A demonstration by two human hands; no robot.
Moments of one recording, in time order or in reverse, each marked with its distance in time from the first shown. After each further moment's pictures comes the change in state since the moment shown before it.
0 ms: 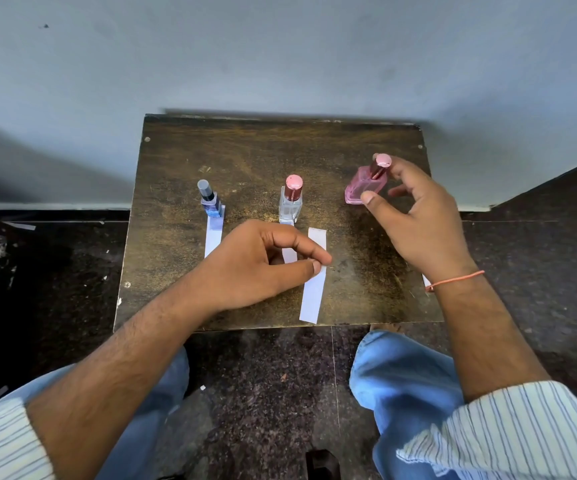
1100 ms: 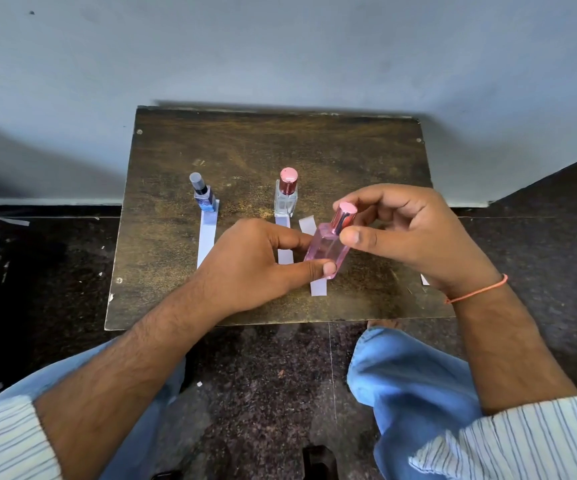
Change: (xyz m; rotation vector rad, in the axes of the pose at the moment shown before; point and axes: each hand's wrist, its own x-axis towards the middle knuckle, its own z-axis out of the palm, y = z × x) left_hand 0.002 0.007 0.017 0.207 0.107 0.023; right_hand -0.020 -0.019 -0.020 0.484 -0.453 -0.119
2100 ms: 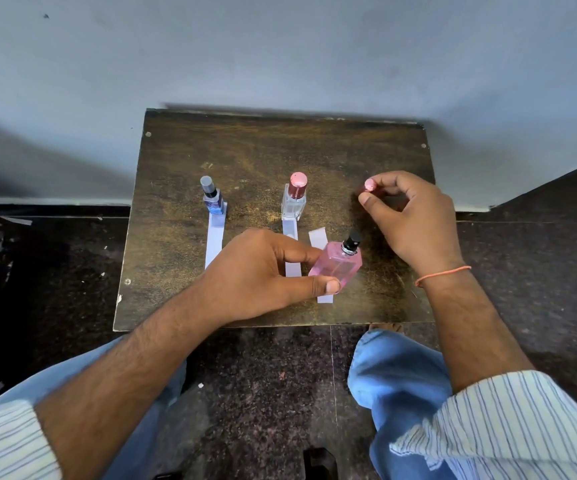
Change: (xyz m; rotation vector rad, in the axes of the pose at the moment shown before) left_hand -0.007 -0.008 -0.005 -0.031 -0.048 0.109; right_hand 0.031 0.034 0.004 -0.567 0.514 0.138
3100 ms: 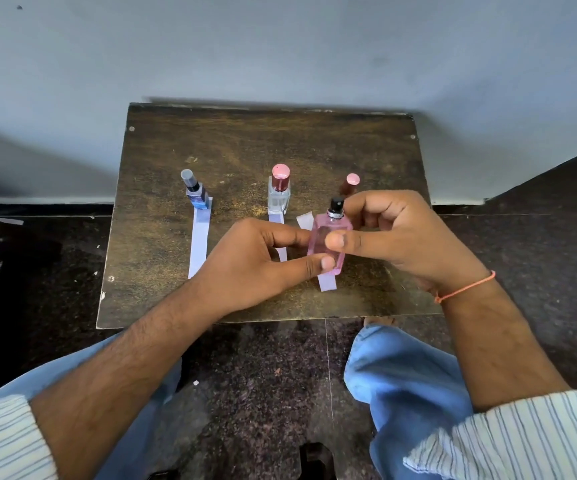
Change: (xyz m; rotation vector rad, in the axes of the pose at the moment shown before) left_hand 0.008 0.011 0.016 -0.079 0.081 -0.068; right_hand -0.029 -0.031 -0.035 0.587 -0.604 -0.029
